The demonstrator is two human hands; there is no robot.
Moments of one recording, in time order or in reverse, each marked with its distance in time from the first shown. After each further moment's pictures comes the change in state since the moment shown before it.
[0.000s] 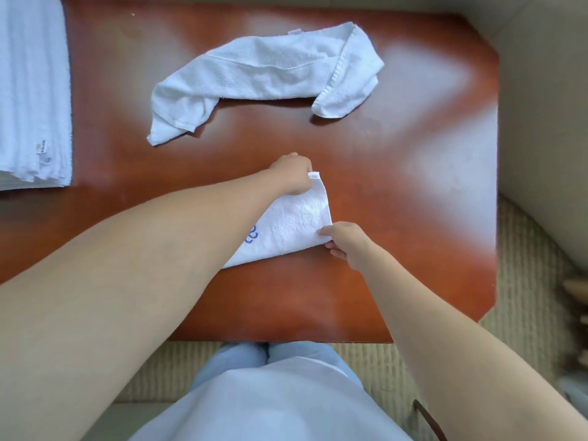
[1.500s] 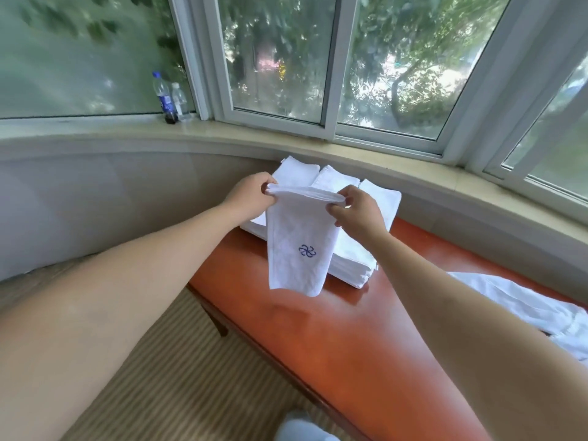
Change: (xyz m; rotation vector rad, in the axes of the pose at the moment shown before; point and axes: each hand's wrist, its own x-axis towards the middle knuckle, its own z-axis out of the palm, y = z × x) left_hand -0.628 -0.534 -0.170 -0.554 1.130 -0.232; right_hand -0.421 -0.160 0.571 -0.606 -0.003 -1.468
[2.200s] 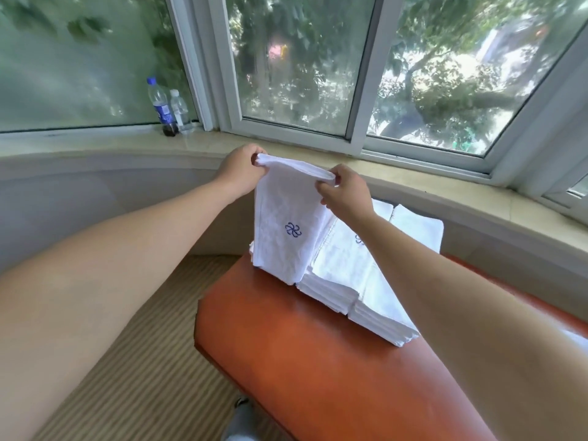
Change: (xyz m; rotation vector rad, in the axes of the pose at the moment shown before) left_hand 0.234 -0.080 -0.081 0.038 0.164 -0.011; right_hand 0.227 -0.067 0.106 0.058 0.045 -0.019
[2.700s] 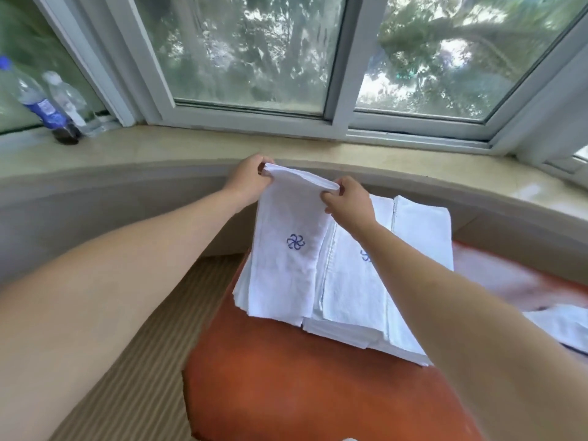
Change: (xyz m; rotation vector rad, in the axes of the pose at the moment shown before) left_hand 0.216 -0.084 0.141 -0.147 -0.358 -0.023; right_hand 0.171 0.093 0.073 -0.098 0.098 0.381
